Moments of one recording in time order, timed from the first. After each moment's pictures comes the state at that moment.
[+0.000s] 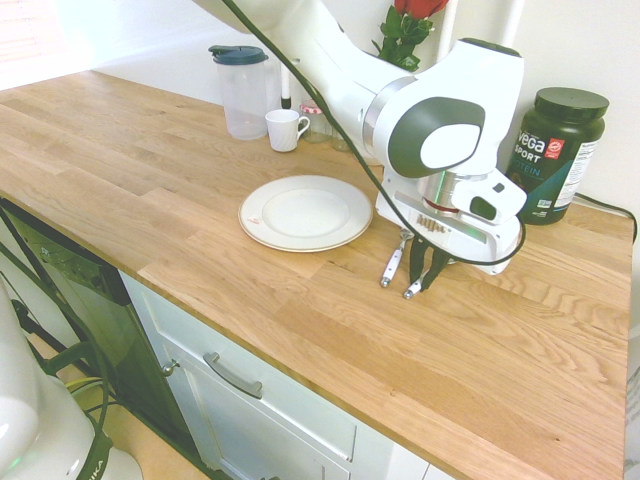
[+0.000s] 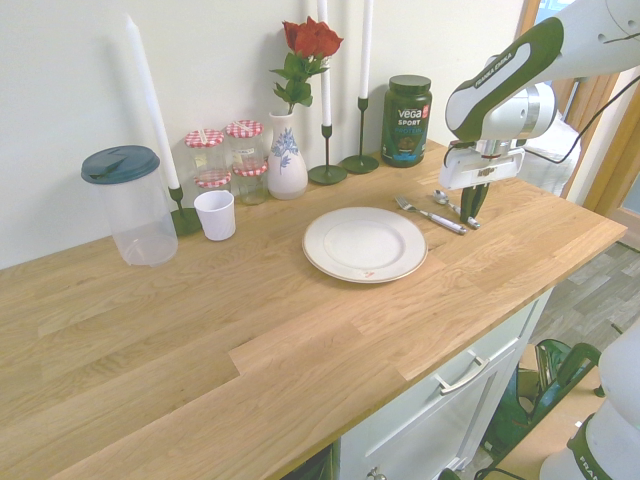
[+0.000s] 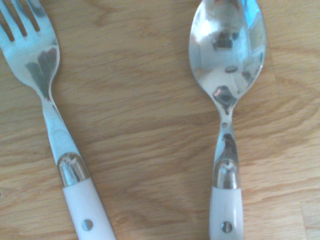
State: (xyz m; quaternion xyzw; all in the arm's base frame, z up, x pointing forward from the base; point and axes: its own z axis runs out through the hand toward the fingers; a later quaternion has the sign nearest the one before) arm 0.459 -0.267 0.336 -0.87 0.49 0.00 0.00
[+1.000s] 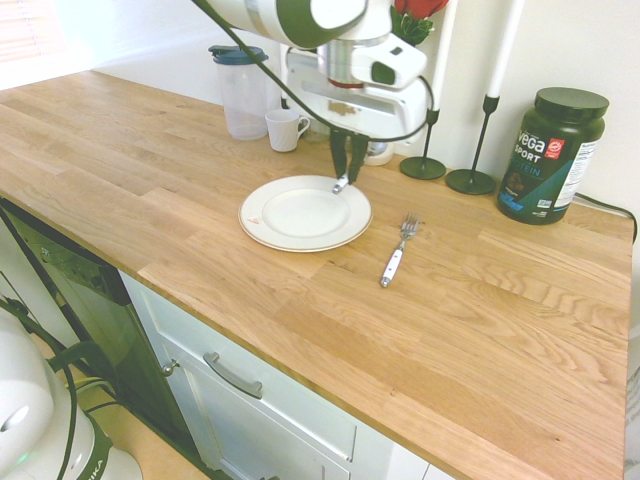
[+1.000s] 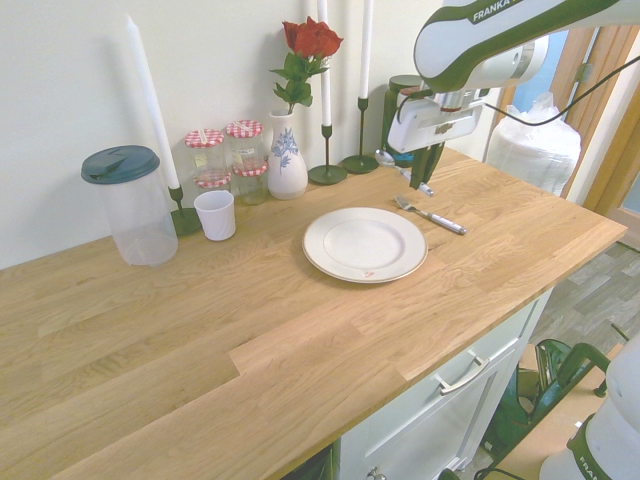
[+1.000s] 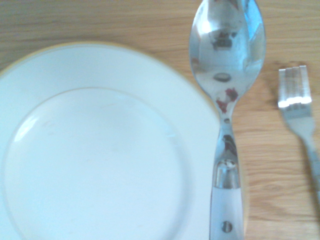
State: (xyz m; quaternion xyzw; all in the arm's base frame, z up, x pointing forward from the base) arm 0.457 -0.079 0.459 -0.92 0.39 -0.06 0.03
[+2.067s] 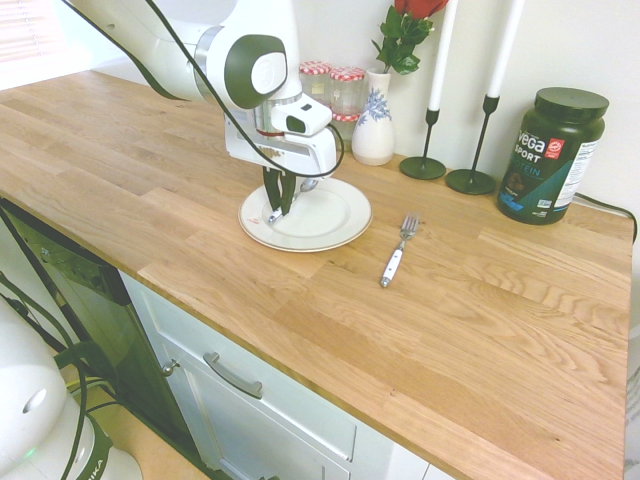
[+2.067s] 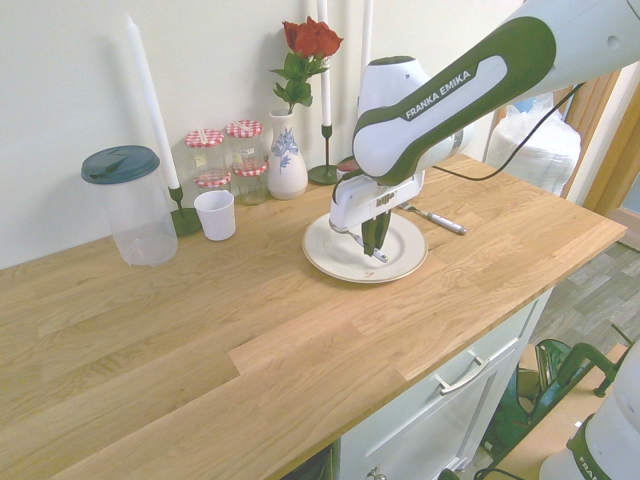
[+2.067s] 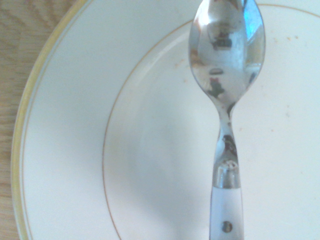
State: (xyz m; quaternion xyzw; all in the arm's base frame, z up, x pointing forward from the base) arm 0.472 0.018 0.358 -0.93 0.37 -0.03 -0.01
